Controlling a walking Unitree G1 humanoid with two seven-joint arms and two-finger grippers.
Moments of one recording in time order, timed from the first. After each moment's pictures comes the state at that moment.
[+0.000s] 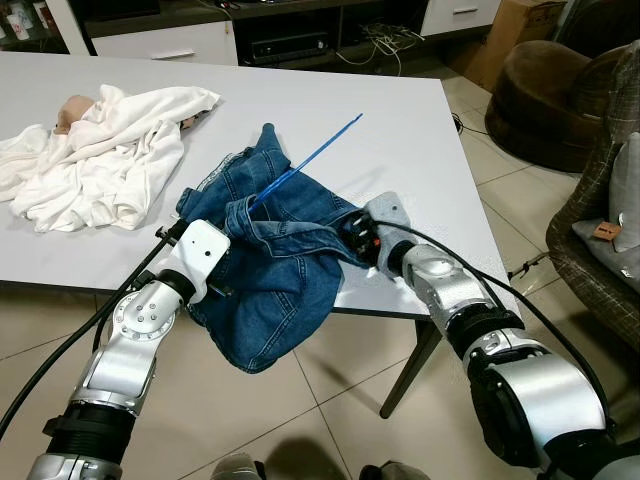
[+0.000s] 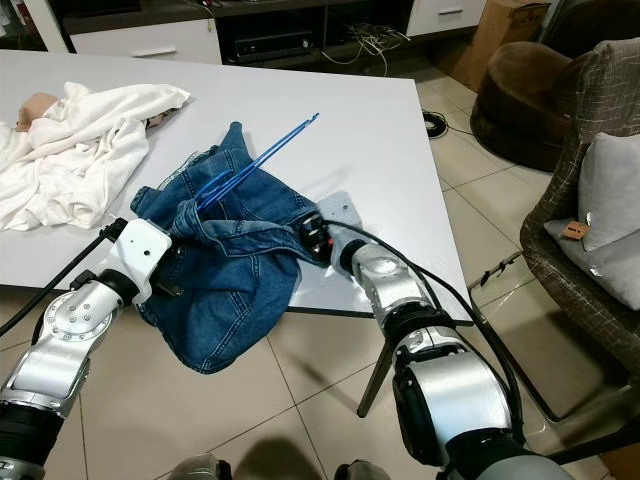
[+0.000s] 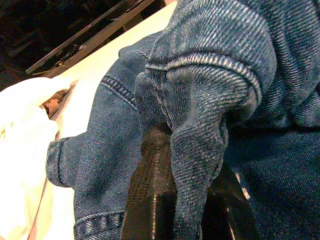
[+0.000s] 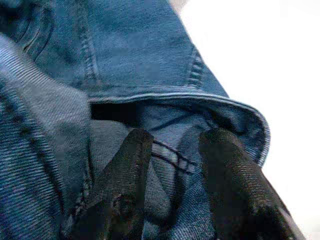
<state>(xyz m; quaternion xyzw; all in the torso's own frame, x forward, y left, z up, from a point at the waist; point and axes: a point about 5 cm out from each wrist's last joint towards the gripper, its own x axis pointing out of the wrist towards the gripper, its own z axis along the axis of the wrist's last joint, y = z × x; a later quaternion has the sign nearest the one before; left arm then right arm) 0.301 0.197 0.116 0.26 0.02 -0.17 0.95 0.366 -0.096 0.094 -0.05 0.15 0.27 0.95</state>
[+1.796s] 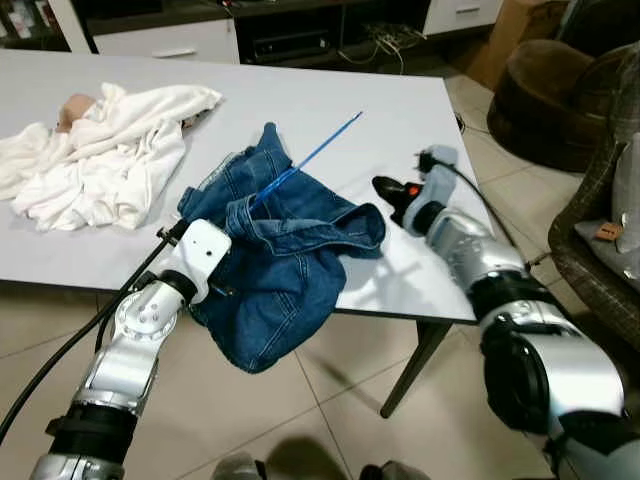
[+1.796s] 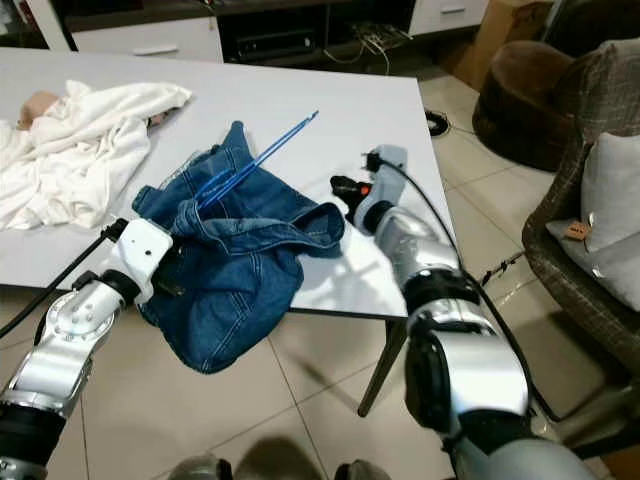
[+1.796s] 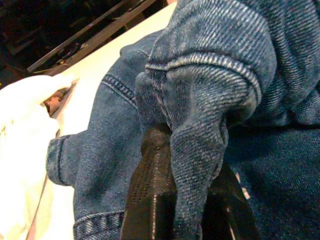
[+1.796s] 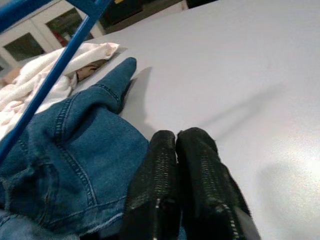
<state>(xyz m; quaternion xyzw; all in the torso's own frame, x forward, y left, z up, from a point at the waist) 0.301 0.196 0.116 0.26 0.02 -0.17 0.95 0.390 -0.129 0.145 0.19 0.13 0.22 0.95</state>
